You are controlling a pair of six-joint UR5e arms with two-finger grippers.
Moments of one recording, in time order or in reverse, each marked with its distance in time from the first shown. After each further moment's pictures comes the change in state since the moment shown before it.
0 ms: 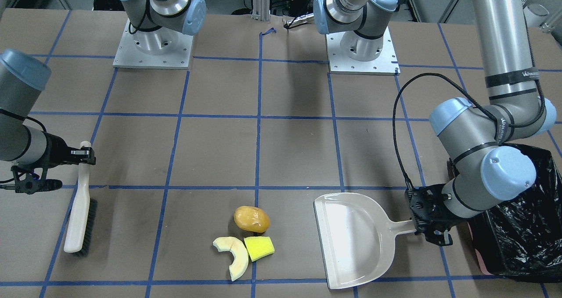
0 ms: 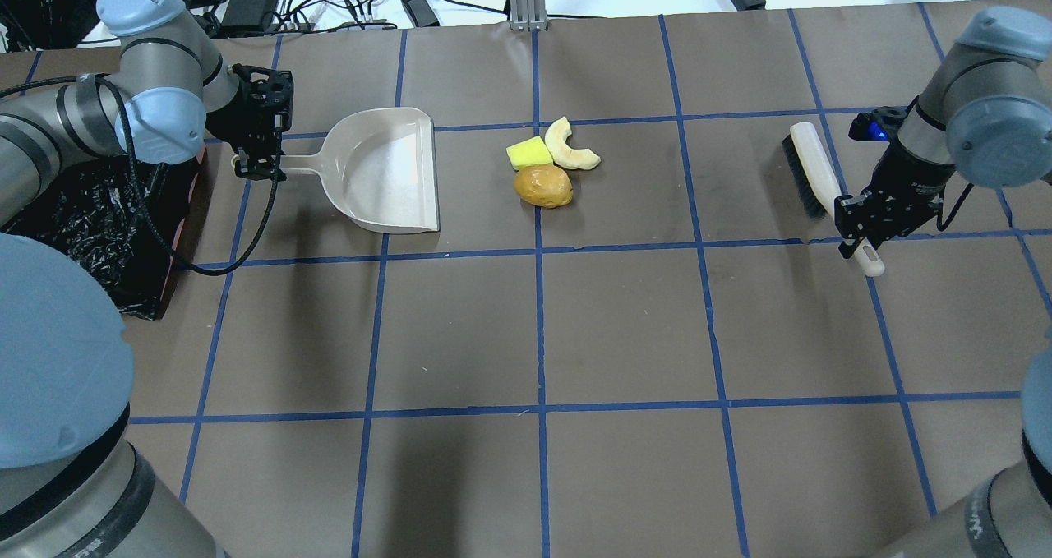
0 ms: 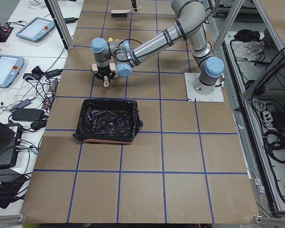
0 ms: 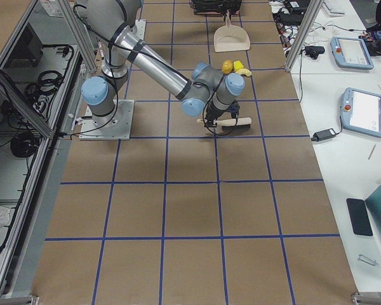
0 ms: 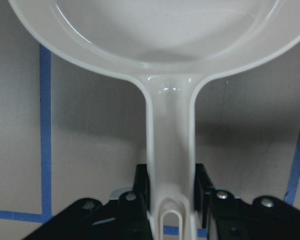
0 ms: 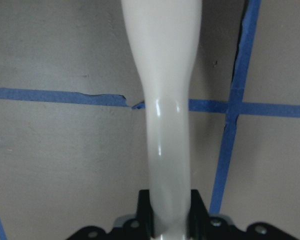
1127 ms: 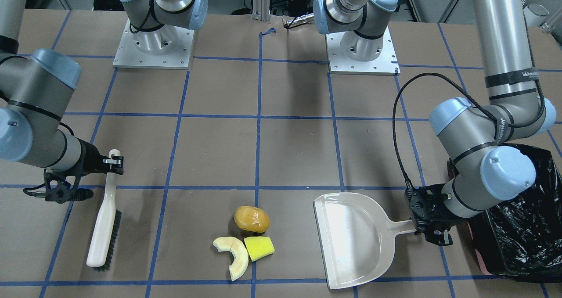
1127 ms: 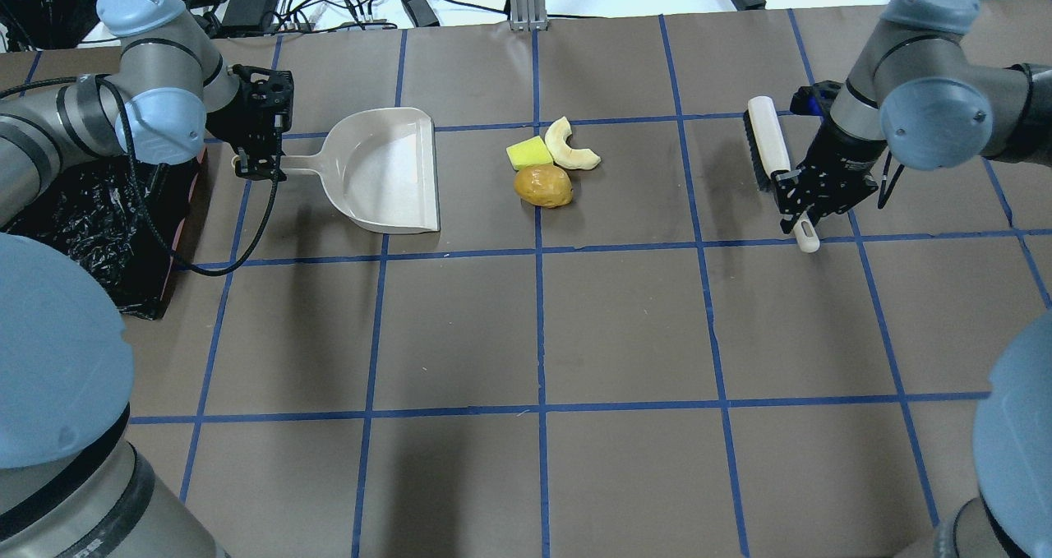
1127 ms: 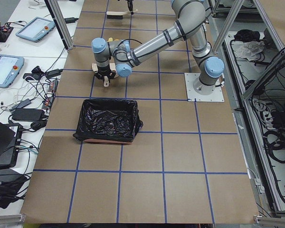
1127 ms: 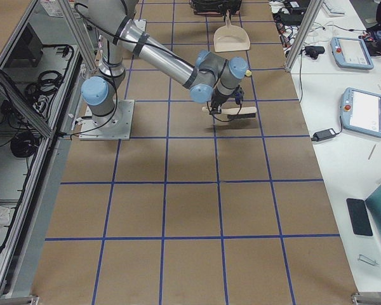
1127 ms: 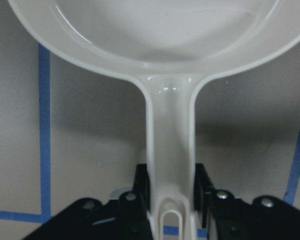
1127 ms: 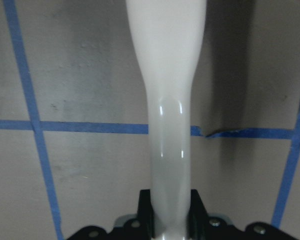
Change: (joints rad) left arm 0.000 0.002 -0.002 0.001 -0.001 0.002; right arm 0.172 -0.001 -0.052 -0.001 0.071 0.223
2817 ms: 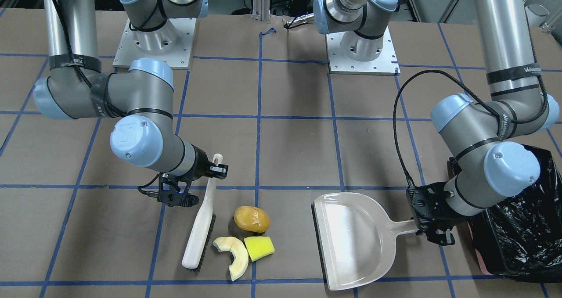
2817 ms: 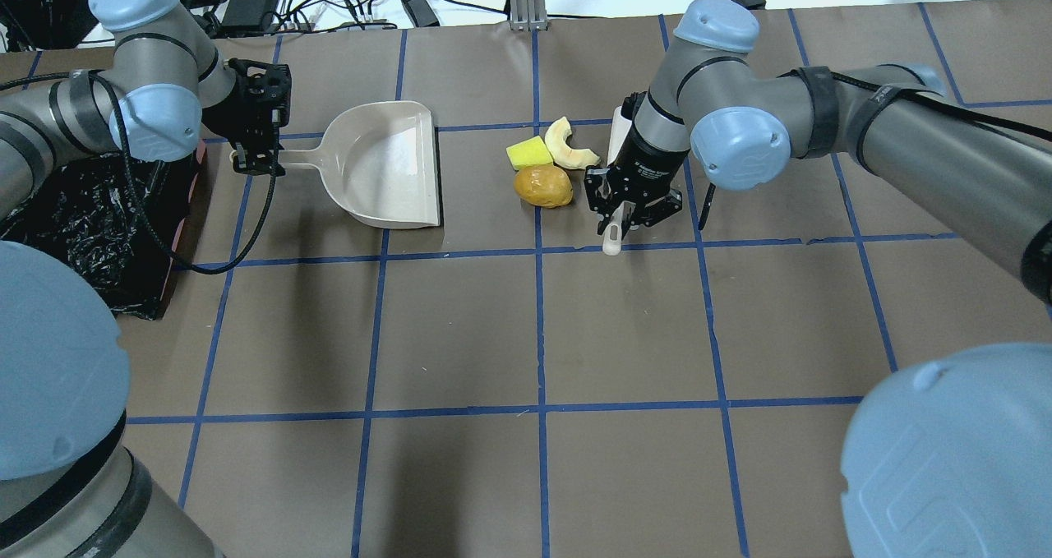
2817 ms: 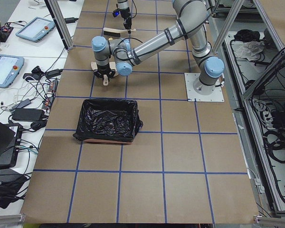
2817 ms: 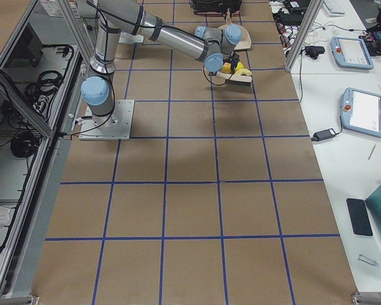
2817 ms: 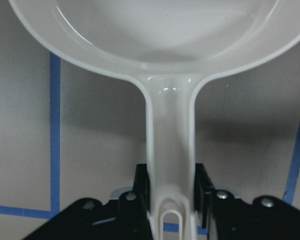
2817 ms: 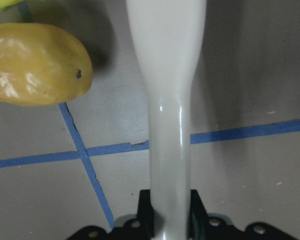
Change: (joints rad) left arm 0.000 0.013 0.003 0.000 -0.011 0.000; right arm 0.325 0.088 -0.066 -0.080 0.242 0.520
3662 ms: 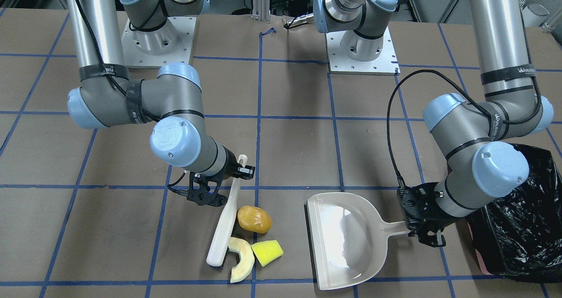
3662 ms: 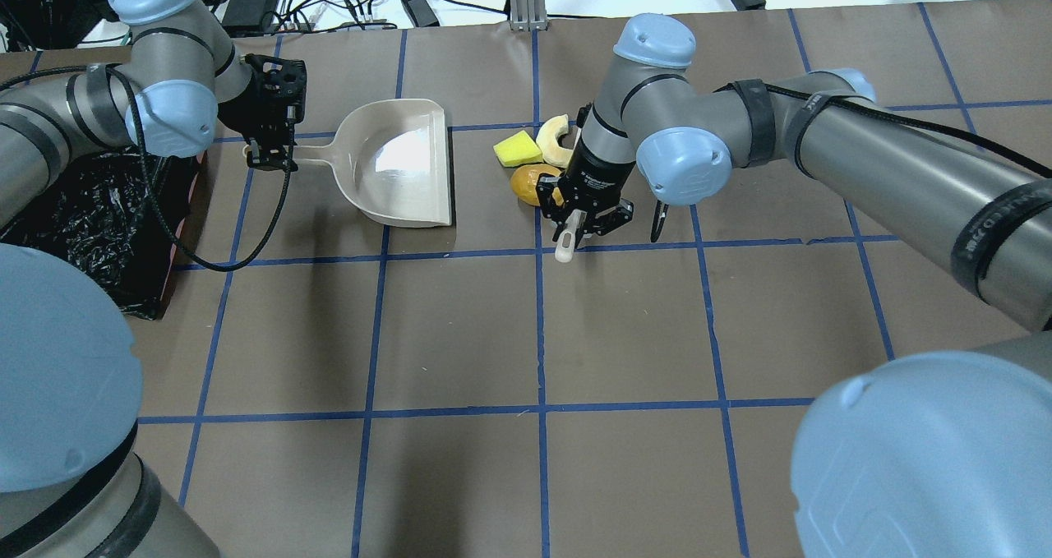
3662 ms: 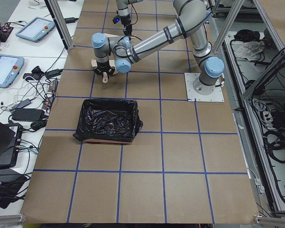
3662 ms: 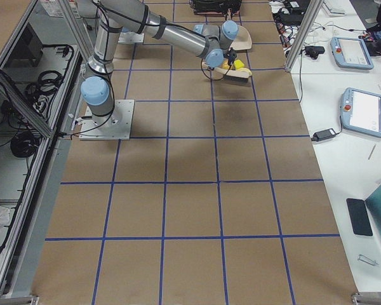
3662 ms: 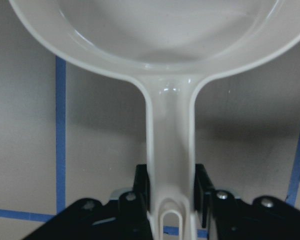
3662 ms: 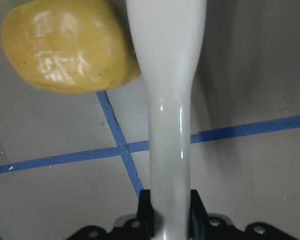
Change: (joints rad) left arm -0.042 -0.002 0.012 -0.002 0.010 -0.011; right arm 0.099 0.052 -0.045 -0.043 0.024 0.146
